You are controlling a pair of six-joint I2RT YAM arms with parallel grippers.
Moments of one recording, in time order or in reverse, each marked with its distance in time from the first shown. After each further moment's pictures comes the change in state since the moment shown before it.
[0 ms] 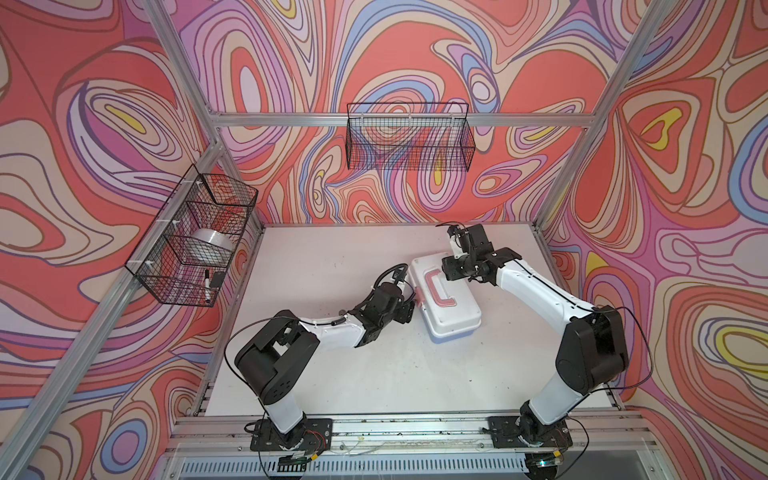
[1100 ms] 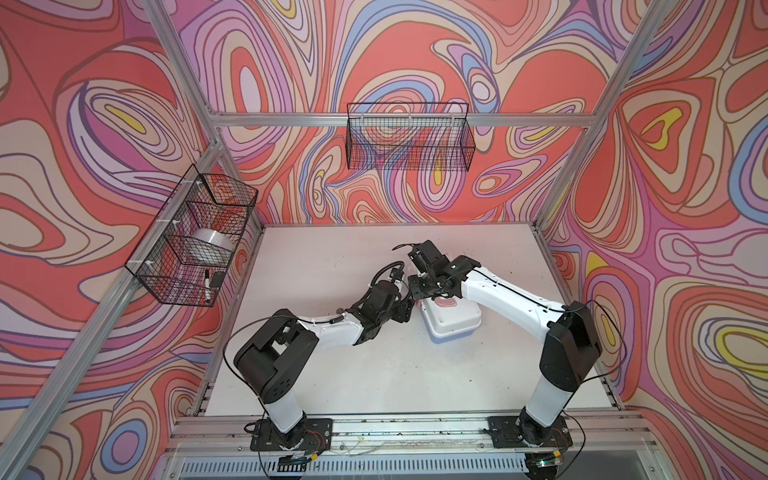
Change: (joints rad) left arm 0.029 0.000 0.000 -0.011 0.060 -0.035; right arm 0.314 0.109 0.122 -0.181 0.088 0.335
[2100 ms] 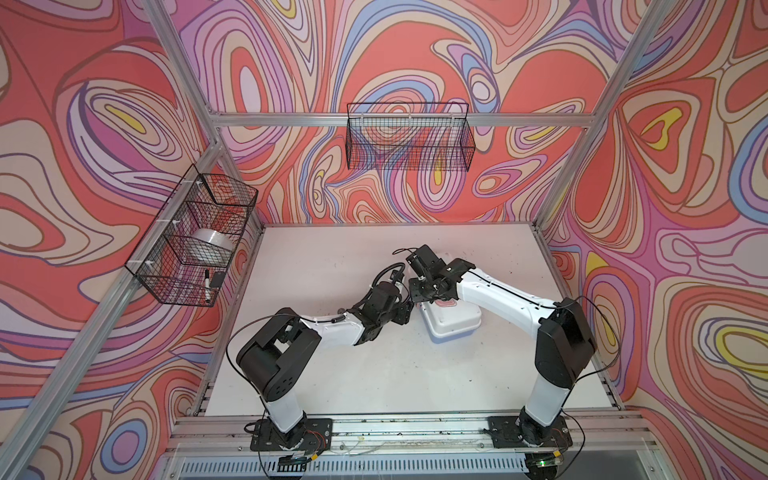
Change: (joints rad) left arm 0.000 0.018 0.000 -0.013 0.025 -0.025; right arm 0.000 0.025 -0.029 0.010 0.031 0.078
